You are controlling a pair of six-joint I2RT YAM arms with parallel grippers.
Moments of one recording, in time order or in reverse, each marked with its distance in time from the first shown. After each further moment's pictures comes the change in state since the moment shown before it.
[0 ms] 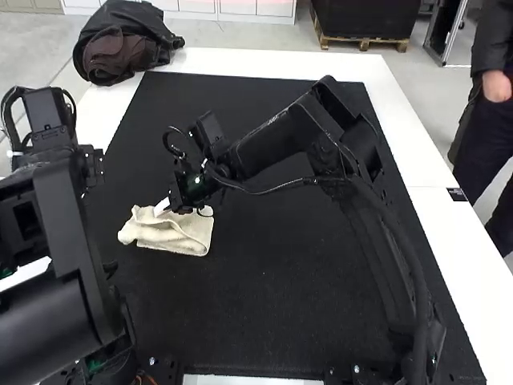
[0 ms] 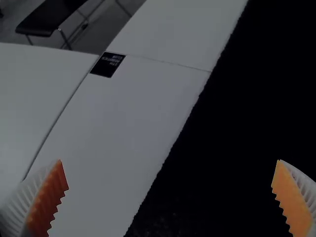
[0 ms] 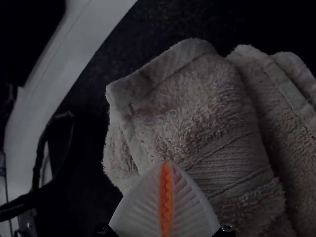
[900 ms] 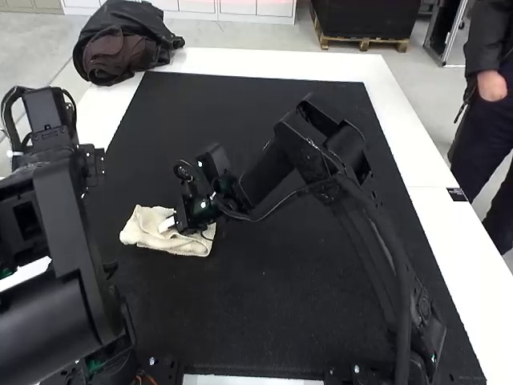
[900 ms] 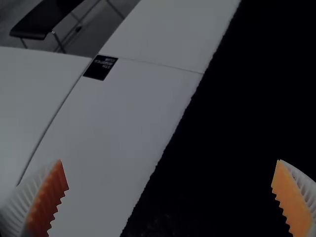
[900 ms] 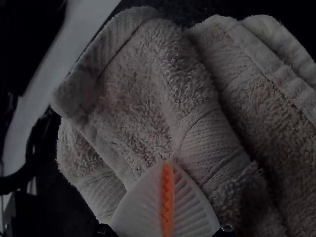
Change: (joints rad) left arm 0.000 0.000 0.000 0.002 0.023 0.000; right arm 0.000 0.081 -0.142 0.320 0.002 0.077
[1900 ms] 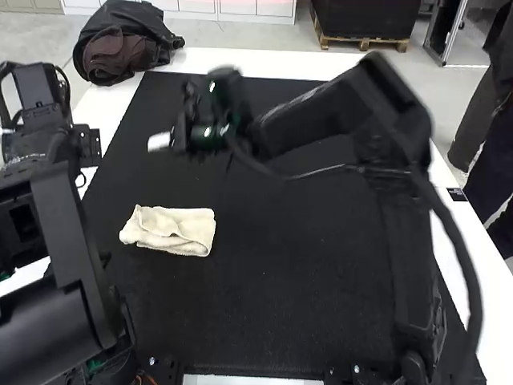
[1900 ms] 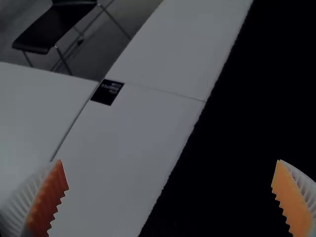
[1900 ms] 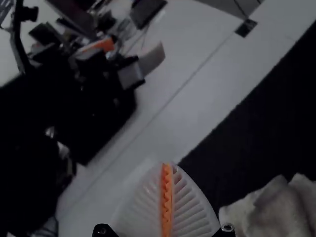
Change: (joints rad) left arm -0.006 -0.011 0.118 -0.085 0.011 -0.005; right arm -0.050 -0.376 -0.019 -0.040 0.026 0.113
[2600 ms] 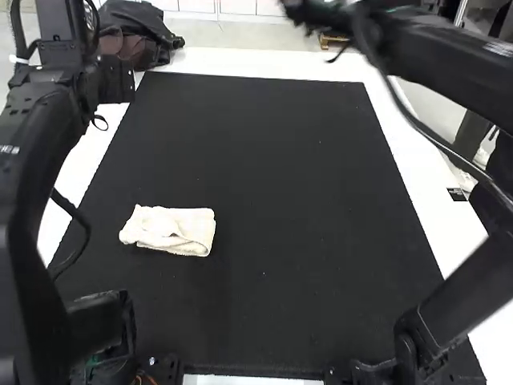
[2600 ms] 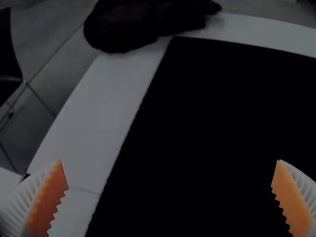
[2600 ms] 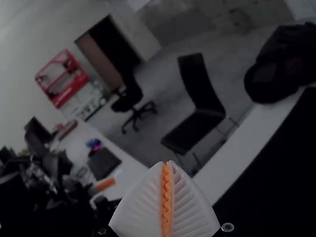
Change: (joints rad) left arm -0.306 -0.052 0.237 -0.103 0.014 -0.172; right arm -0.448 -0.644 -0.095 -0.240 0.004 -0.006
